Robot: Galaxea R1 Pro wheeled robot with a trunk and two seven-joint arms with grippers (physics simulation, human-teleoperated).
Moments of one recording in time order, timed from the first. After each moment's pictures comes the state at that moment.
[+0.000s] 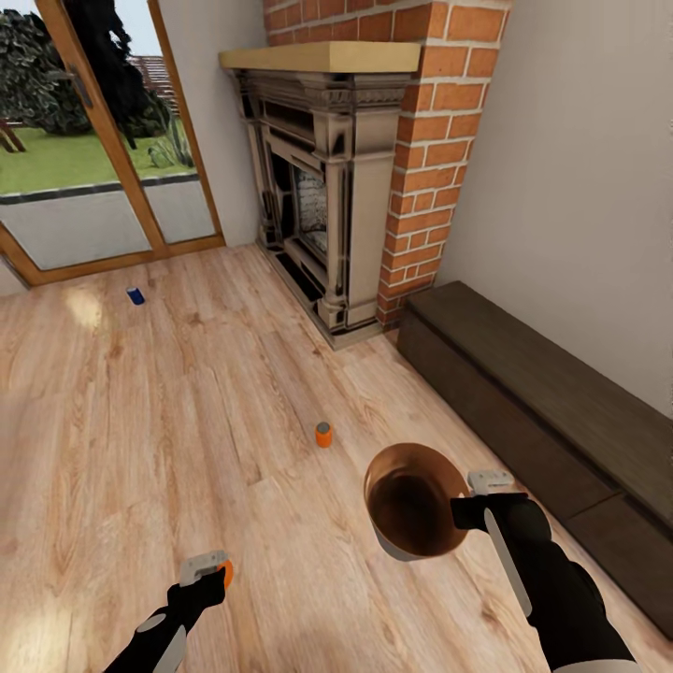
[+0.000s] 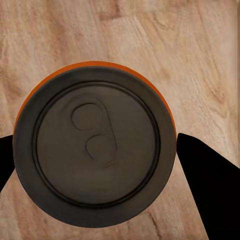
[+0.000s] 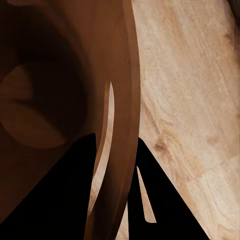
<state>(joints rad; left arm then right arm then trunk) -0.43 0.02 0.21 -0.45 0.06 -0.06 -0.10 -0.42 -0.06 0.01 -1.34 0.02 1.00 -0.02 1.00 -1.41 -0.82</state>
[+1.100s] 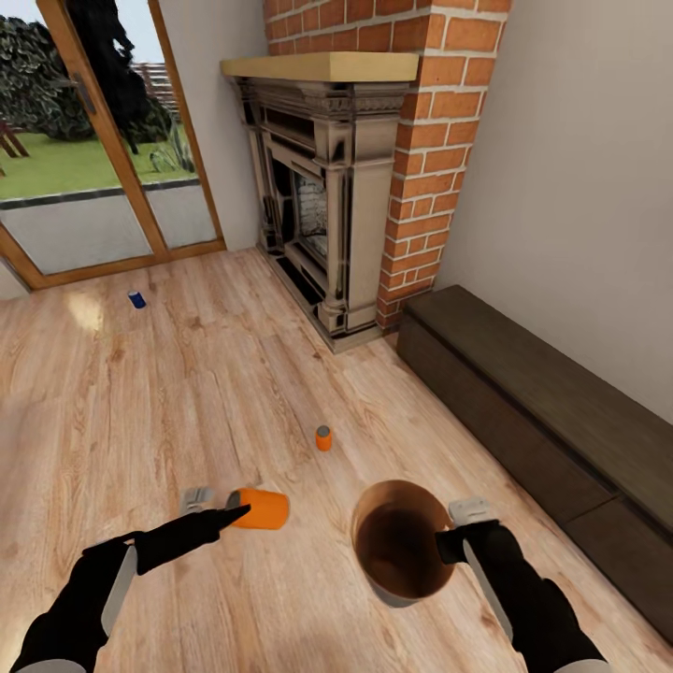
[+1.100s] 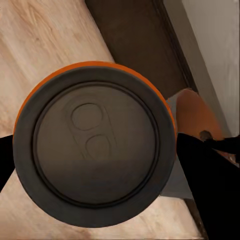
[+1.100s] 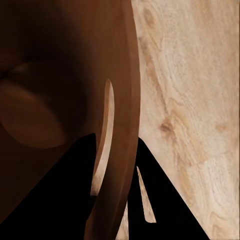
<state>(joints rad) -0.43 0.10 0.32 -0.95 0.07 0.54 -1.05 -0.41 -0.06 0.13 -1.11 0.03 0.88 -0.03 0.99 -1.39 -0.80</state>
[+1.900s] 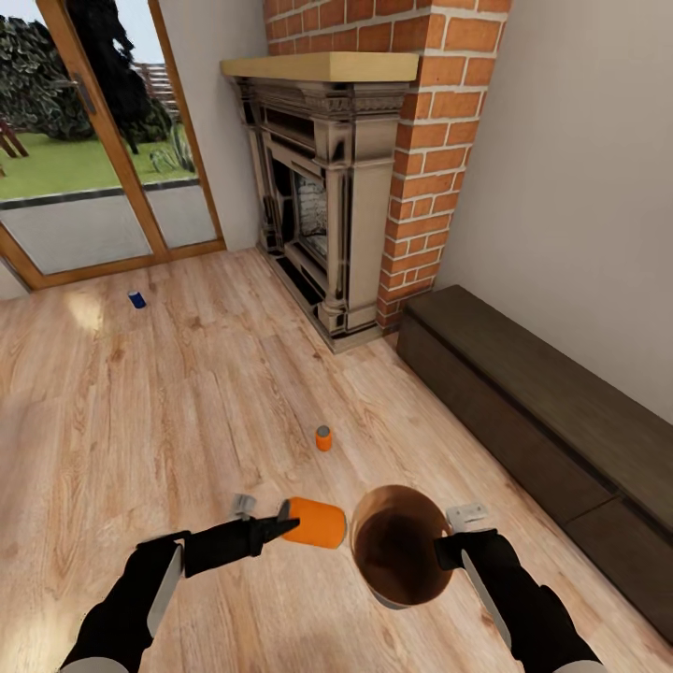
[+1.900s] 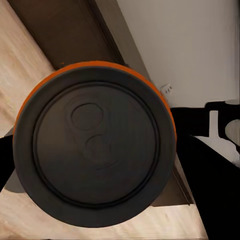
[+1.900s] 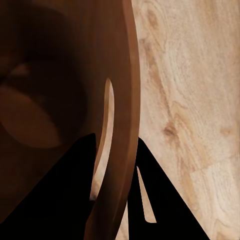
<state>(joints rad) -0.43 0.01 0.18 -0.94 0.07 0.55 -1.21 -0.42 -0.06 0.14 -1.03 0.02 0.78 -0.03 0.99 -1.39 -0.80</state>
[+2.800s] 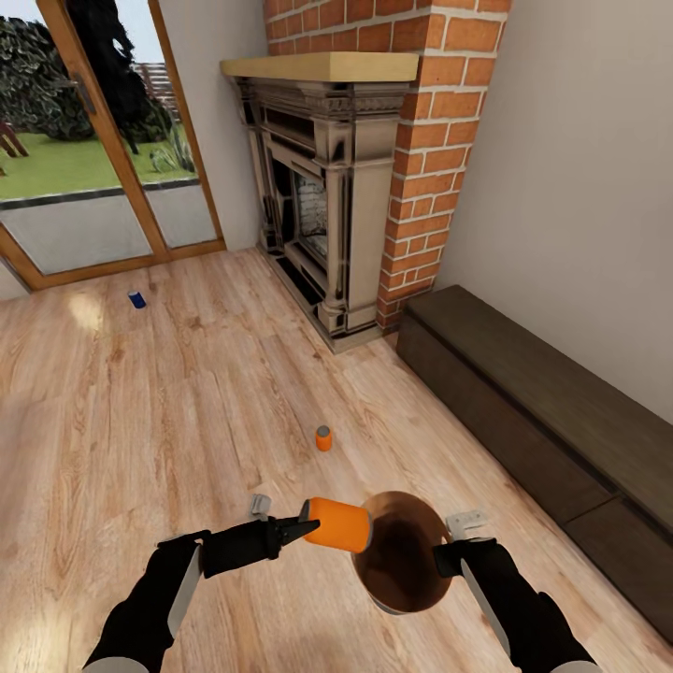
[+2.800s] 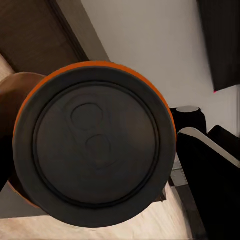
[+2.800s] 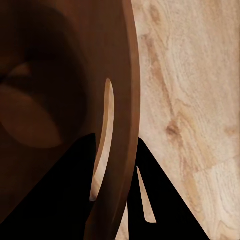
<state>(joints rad) -0.43 -0.05 0.16 -0.95 0.07 0.55 -1.29 -0.42 -0.05 0.14 -0.94 0.02 0.70 -0.03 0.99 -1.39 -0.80</state>
